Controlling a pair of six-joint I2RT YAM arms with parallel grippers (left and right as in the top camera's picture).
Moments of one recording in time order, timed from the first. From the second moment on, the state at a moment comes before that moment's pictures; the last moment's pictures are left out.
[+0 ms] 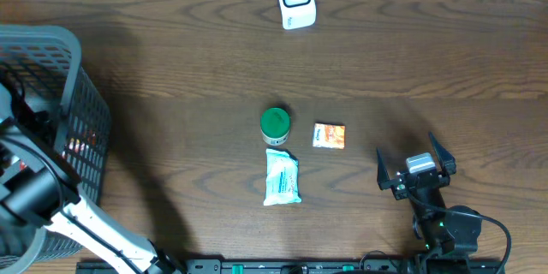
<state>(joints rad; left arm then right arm) 0.75 2.15 1.72 -1.28 -0.19 -1.18 -0.01 0.05 0.01 -0.05 -0.24 -0.33</state>
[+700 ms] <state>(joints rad) 0.51 0.94 1.76 -1.31 0.15 -1.05 -0.01 0.05 0.01 -0.05 -0.24 -0.33</state>
